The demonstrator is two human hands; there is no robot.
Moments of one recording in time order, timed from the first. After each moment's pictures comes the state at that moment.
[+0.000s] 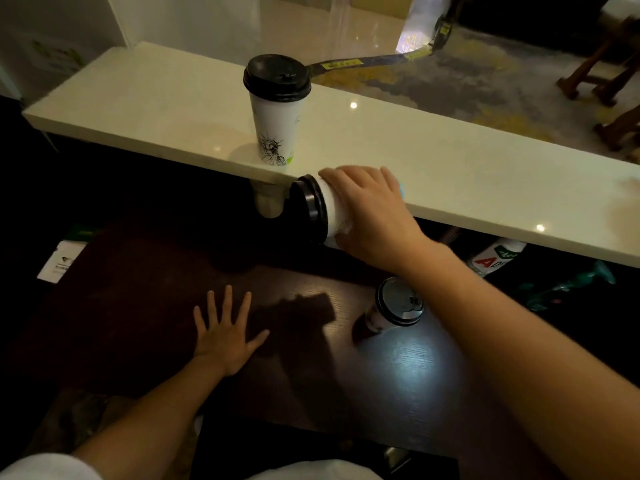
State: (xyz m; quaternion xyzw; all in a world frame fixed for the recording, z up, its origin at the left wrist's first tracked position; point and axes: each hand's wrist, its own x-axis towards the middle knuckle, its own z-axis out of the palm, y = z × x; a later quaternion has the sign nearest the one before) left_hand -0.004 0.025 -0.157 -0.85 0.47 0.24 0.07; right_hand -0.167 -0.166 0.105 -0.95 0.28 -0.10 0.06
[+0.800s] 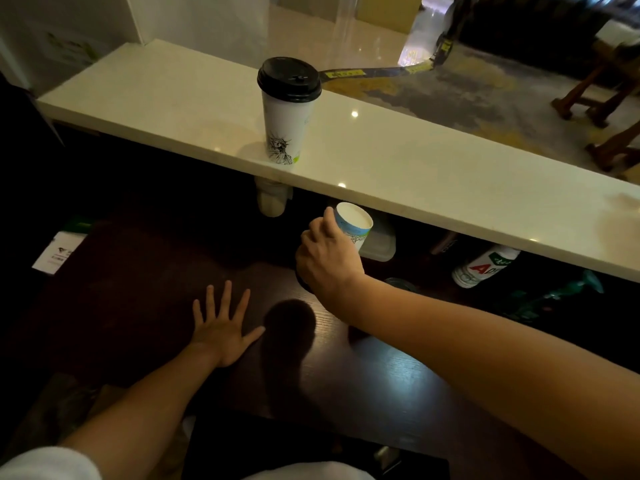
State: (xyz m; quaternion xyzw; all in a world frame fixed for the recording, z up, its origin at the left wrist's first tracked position) left_hand 0.000 0.025 -0.150 -0.83 0.47 0.28 0.09; right_hand -0.137 -0.111 0.052 -0.90 0.15 0.22 -0.35
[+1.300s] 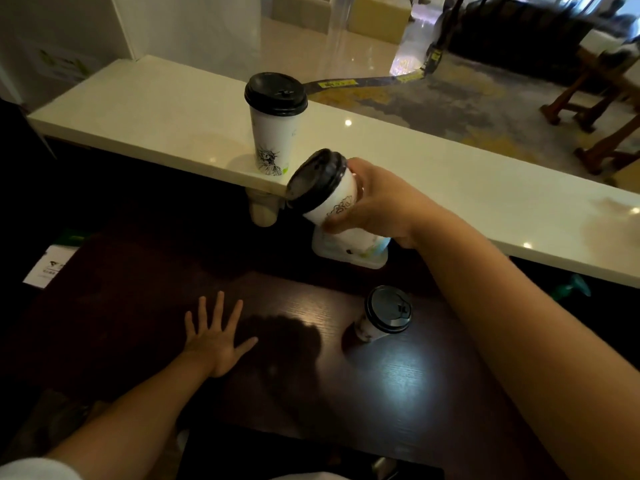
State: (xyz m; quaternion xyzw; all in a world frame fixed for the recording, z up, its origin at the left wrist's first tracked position) left_hand 0.000 0.022 -0.143 -0.83 0.46 0.30 0.10; right_hand -0.167 -0.172 0.162 -0.84 0.38 -0.06 0.38
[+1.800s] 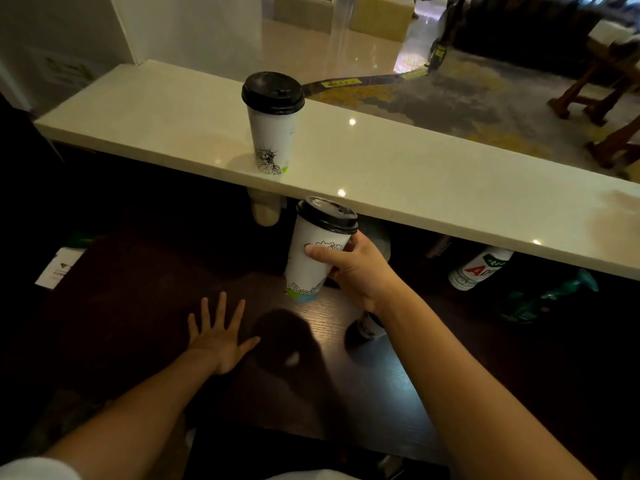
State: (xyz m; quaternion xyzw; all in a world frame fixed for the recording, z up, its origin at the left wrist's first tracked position) left_hand -0.004 0.018 -0.140 -0.84 0.43 0.32 0.11; right_hand -0.186 -0.145 0.048 -0.54 0.34 -0.20 0.74
